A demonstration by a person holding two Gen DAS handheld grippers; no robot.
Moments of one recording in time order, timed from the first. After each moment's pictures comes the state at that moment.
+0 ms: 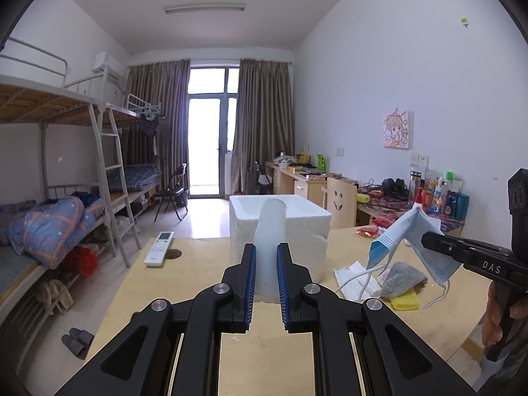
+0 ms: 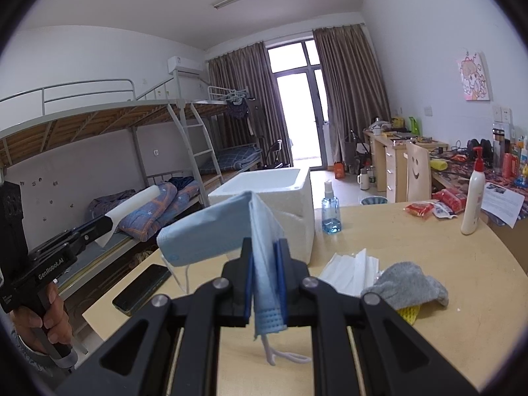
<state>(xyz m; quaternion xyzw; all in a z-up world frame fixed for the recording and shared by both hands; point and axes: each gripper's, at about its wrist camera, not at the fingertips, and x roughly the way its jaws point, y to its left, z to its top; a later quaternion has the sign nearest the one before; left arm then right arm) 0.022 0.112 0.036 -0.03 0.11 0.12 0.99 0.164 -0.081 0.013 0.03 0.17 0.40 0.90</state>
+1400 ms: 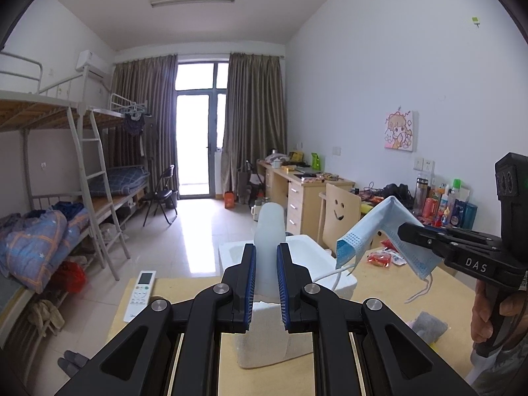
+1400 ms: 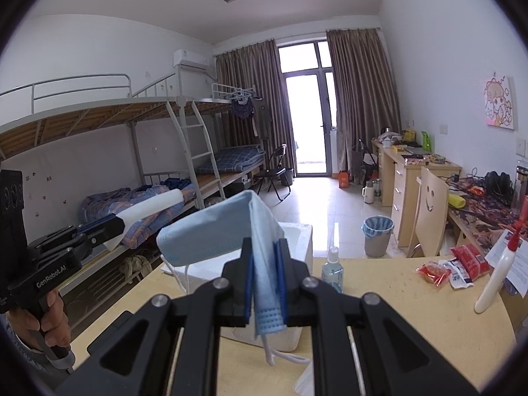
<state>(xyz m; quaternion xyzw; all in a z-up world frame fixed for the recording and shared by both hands) 0.143 0.158 0.088 -0.02 0.13 0.09 0.99 0.261 -0.009 0.072 0.00 0.17 0.41 0.90</state>
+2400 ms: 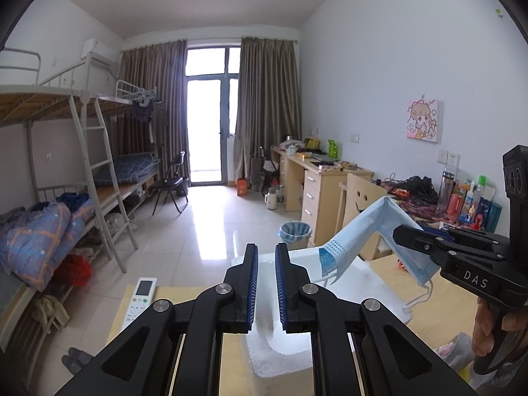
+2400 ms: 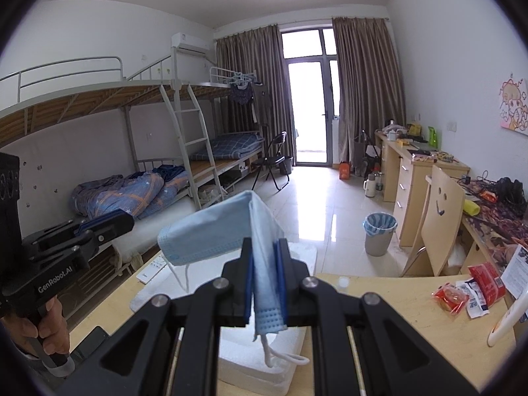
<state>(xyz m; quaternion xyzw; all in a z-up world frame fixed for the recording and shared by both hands) 0.232 0.197 0.081 -0.04 0.16 0.12 0.98 0.327 0.051 0.068 -0.03 0.19 0.40 0.89</state>
